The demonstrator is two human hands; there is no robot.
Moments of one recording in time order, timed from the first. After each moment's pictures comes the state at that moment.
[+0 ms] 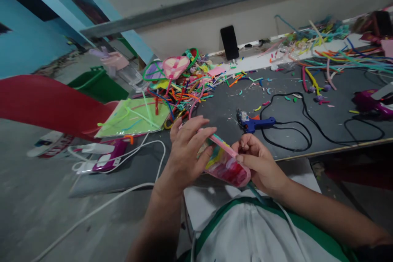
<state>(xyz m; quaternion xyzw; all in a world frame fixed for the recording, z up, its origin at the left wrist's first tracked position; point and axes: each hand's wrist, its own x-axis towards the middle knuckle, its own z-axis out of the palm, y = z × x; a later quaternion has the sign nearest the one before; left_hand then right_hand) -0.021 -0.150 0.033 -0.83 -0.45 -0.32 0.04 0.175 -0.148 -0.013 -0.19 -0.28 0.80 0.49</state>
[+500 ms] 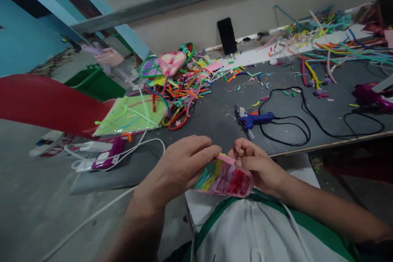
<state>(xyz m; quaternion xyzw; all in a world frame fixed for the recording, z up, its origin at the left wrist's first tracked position) -0.026 -0.165 0.059 -0.92 -0.37 -0.12 -0.01 0.185 -0.154 -0.023 -0.18 -0.24 0.87 0.39</state>
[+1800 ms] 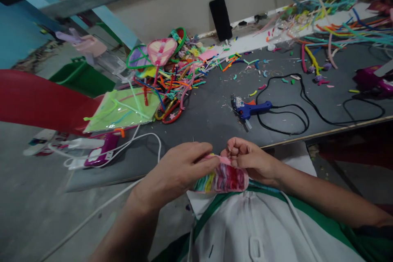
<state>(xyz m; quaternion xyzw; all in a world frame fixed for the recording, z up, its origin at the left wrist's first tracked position) -0.024 -0.172 0.038 -0.95 -0.31 -0.04 0.04 0.186 -0.157 -0.040 -0.16 -0.21 0.91 0.33</state>
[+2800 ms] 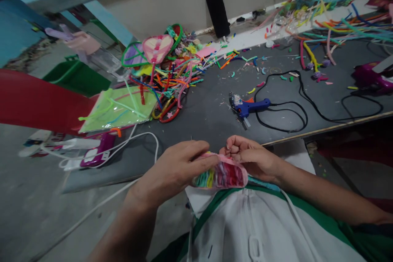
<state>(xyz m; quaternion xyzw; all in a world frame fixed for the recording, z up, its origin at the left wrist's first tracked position) -0.027 -0.172 0.036 -0.95 -0.31 -0.06 0.00 0.193 -0.155 -0.044 -0.14 -0.20 0.92 0.32</state>
